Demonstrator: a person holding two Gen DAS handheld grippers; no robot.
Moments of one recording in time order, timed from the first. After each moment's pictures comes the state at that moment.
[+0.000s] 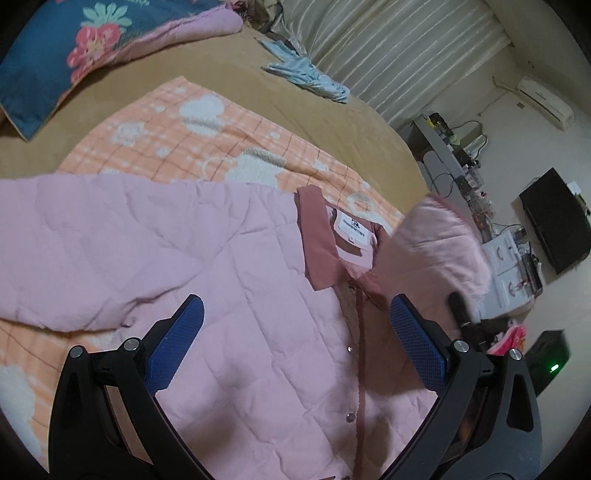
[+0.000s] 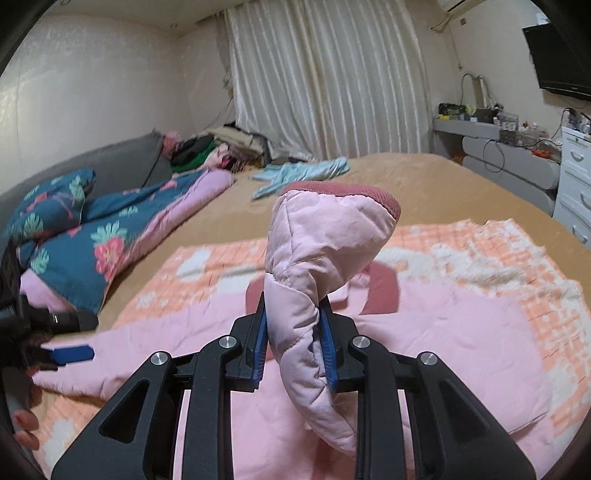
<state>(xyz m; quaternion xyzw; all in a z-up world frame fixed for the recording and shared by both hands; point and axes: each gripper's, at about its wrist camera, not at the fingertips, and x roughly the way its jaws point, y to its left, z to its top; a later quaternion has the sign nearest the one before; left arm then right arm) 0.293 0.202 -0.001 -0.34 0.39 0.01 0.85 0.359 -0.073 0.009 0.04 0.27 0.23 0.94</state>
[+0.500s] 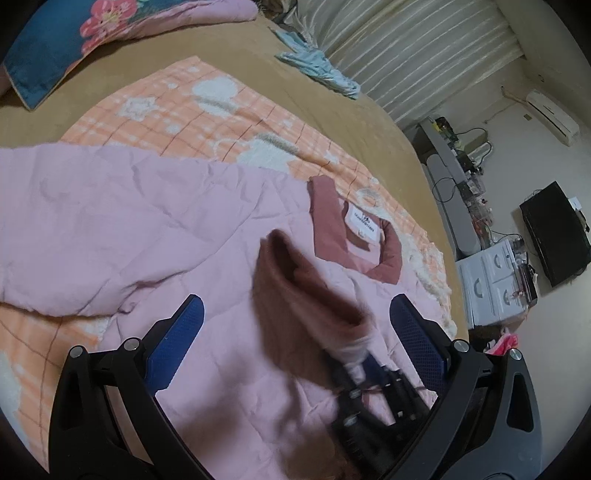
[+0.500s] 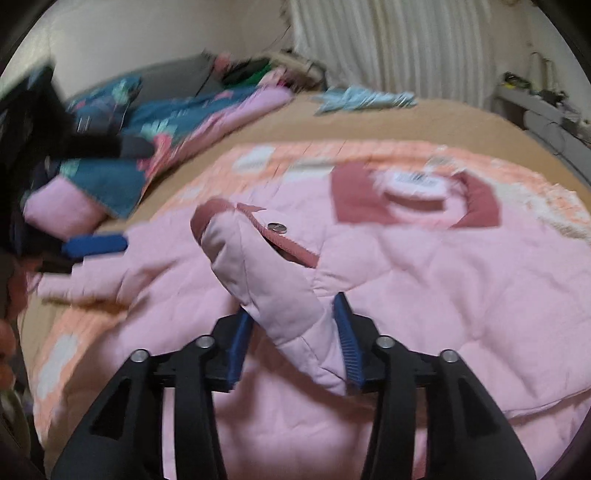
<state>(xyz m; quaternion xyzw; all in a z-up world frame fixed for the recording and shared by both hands) 0.289 0.209 -0.024 -0.37 0.40 0.02 0.84 0.316 0.011 -0.074 -0.04 0.38 0.33 0.87</state>
